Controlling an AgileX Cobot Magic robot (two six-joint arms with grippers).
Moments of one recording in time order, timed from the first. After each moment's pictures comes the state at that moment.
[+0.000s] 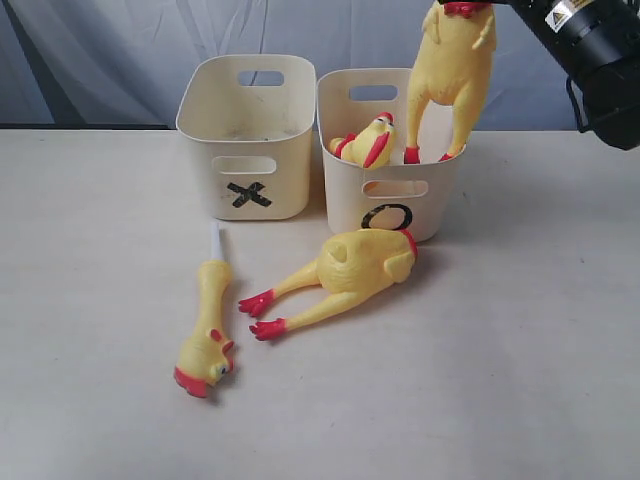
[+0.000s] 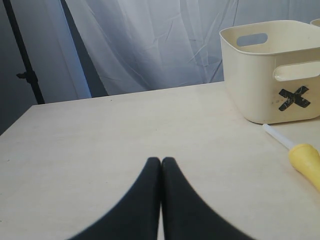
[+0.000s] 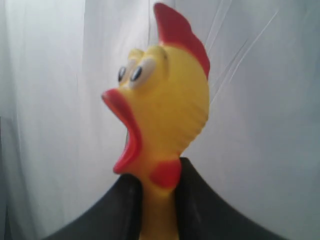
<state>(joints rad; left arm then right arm) -0.04 0.00 0.00 0.16 0.24 -0.04 0.20 1.77 -1.12 -0.24 -0.92 0.09</state>
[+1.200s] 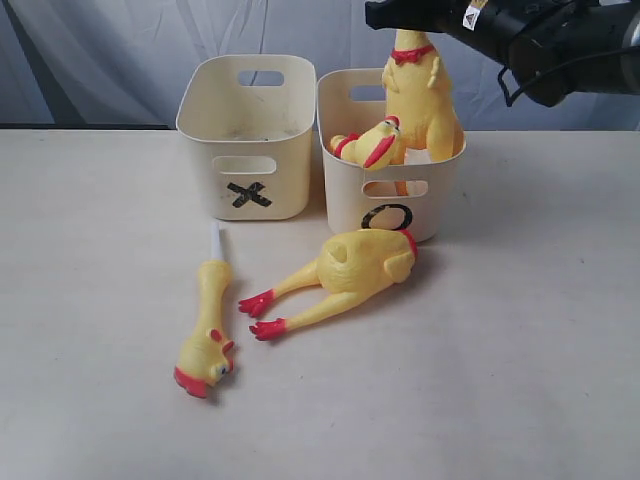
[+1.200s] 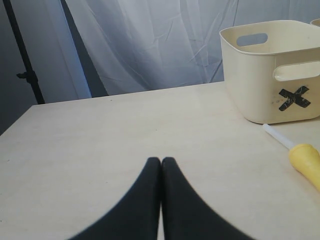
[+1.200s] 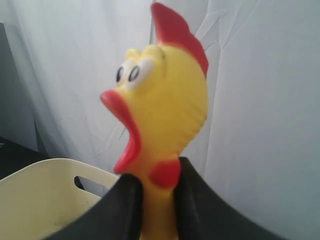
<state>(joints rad) -0.04 0.00 0.00 0.16 0.24 -0.04 0.29 1.95 -1.42 -0.36 -0.44 0.25</state>
